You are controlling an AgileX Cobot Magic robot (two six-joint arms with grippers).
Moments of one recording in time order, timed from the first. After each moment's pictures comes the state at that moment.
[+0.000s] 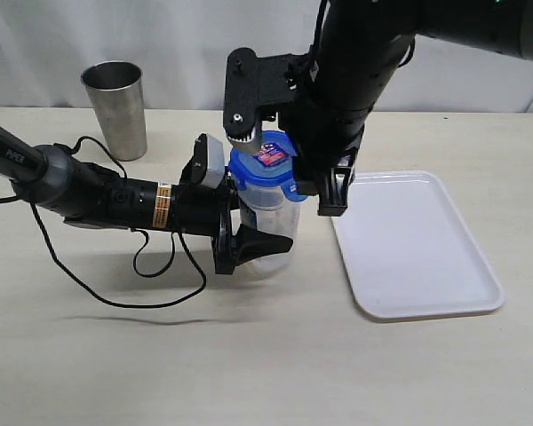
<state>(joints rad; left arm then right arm) -0.34 2.35 -1.24 1.34 -1.13 -0.58 0.64 1.77 -1.55 -0.17 1.08 -0.85</state>
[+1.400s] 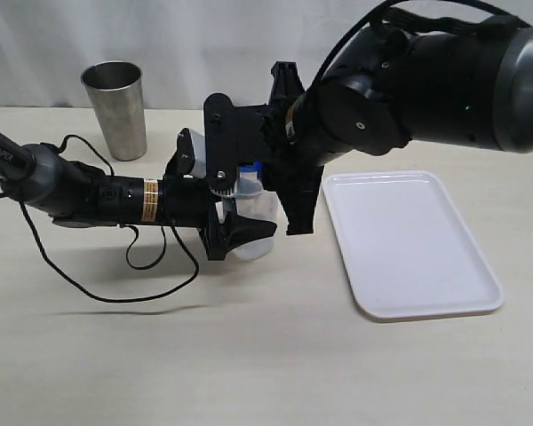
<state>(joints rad) -0.30 2.35 -1.24 1.29 -1.07 -0.60 0.71 1.80 -1.29 -0.39 0.56 -0.74</state>
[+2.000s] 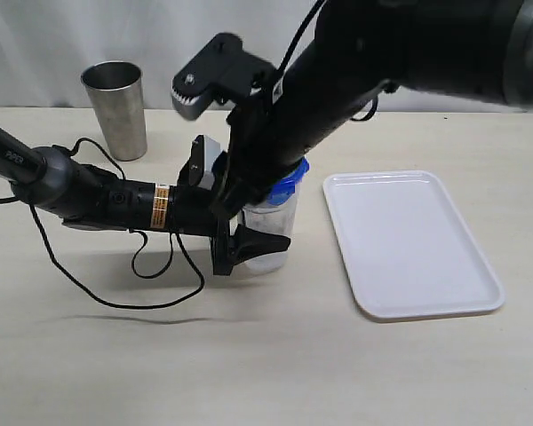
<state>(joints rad) -0.33 2.35 -1.24 1.33 -1.14 -0.54 0.67 1.77 -1.42 0.13 0.74 -0.51</state>
